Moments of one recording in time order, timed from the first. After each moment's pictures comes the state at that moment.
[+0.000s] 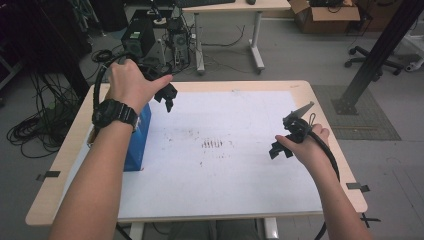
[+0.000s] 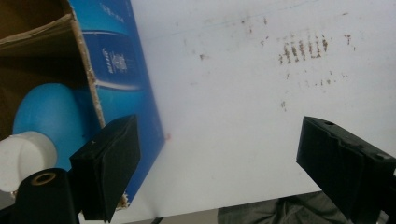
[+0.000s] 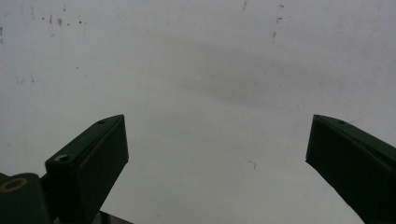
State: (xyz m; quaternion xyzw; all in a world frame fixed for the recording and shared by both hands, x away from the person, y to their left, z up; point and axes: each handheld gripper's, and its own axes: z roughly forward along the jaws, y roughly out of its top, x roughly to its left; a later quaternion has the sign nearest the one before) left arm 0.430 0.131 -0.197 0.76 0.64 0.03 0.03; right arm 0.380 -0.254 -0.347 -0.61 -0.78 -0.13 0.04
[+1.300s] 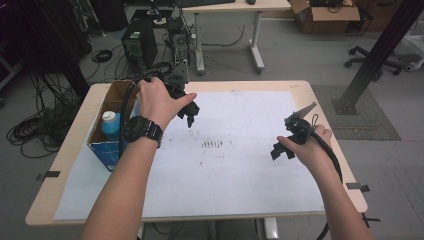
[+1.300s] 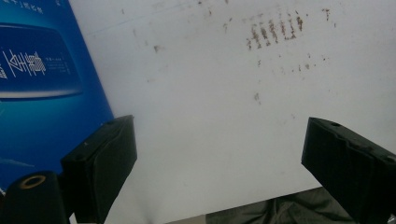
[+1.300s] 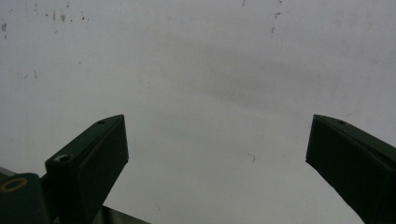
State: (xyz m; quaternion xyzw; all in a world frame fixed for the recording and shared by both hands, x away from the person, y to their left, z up) left arm 0.422 0.087 -0.238 0.78 0.62 0.01 0.03; right arm 0.374 -0.256 -0.343 -0.62 -0.78 -0.13 0.03
